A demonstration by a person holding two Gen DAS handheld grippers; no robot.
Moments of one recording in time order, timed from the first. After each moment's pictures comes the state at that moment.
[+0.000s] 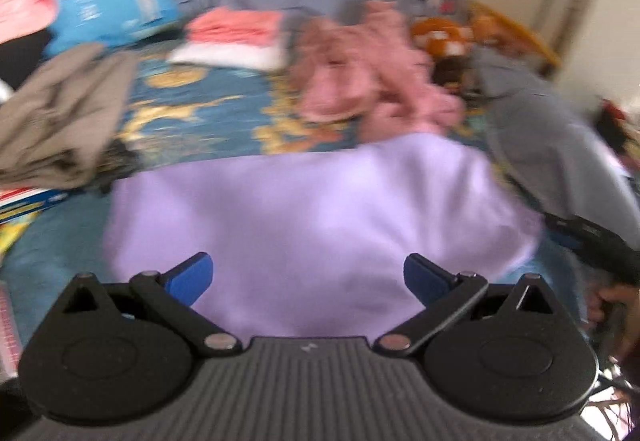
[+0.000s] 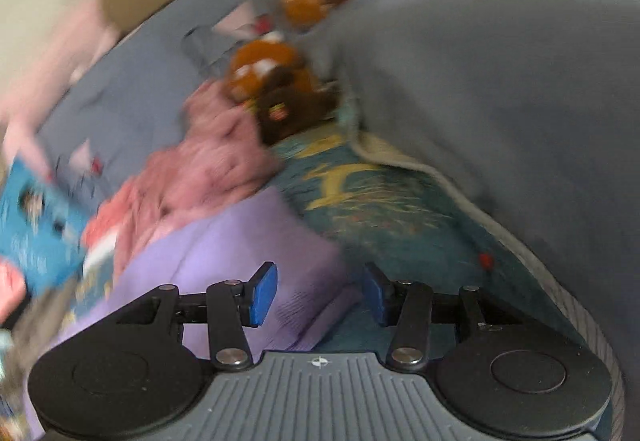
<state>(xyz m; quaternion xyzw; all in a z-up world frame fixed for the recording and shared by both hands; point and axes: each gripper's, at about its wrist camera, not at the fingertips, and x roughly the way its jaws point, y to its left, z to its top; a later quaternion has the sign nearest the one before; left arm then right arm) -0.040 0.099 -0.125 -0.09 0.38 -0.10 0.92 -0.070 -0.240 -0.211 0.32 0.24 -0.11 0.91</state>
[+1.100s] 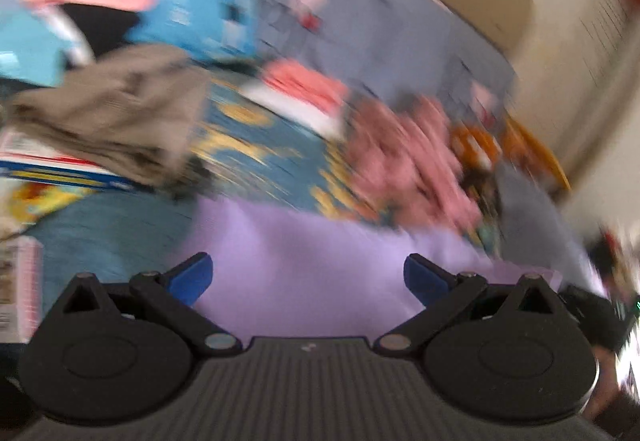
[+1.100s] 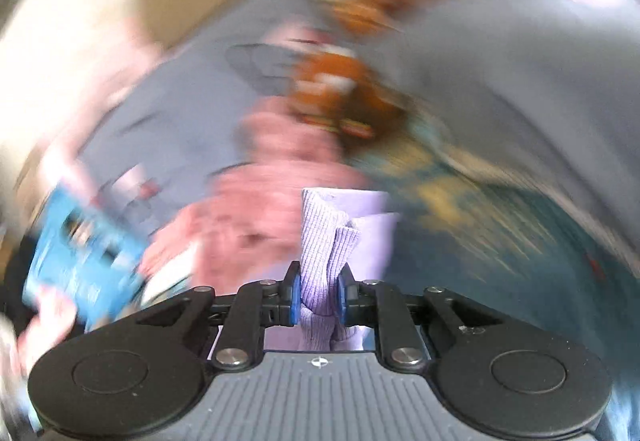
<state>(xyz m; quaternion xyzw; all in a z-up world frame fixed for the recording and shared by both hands) -0.081 0.202 -0.118 -0.26 0.29 0.00 0.92 -0.031 -0.134 -0.132 0.25 0.20 -0.01 0.95</state>
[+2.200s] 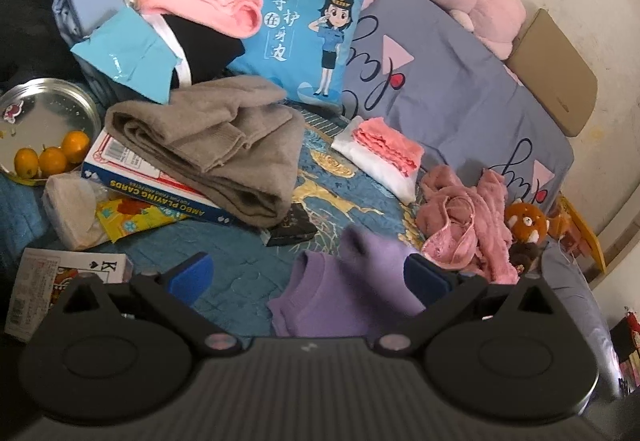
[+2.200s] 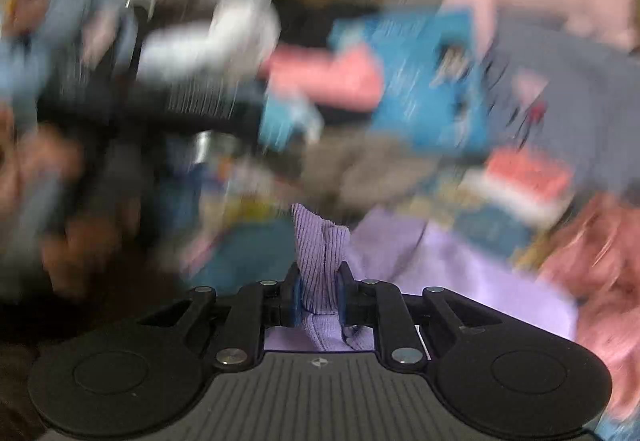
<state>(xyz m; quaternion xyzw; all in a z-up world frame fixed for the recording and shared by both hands) -0.097 0.264 -0.125 -0.31 0.26 0.08 0.91 -0.048 0.136 -0.167 -0.16 0.28 0.38 0.87</state>
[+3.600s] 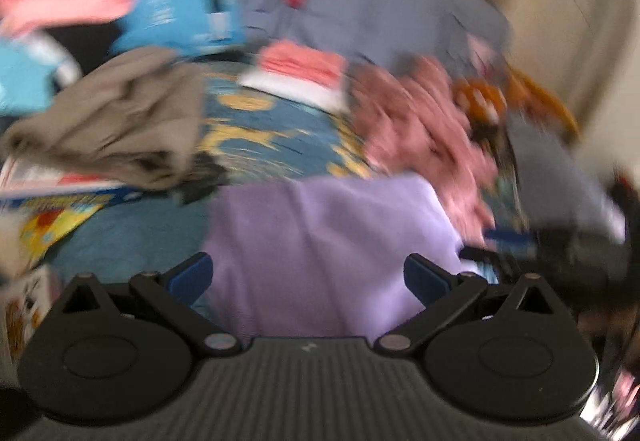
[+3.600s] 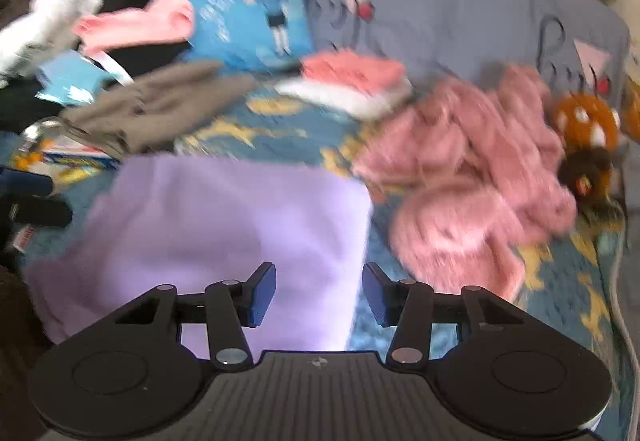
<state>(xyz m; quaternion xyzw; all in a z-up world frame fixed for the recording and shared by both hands) -0.065 0.182 -0.131 -0.13 0.34 -0.05 0.93 0.010 0.025 -0.162 -0.10 0.36 0.15 0.92</state>
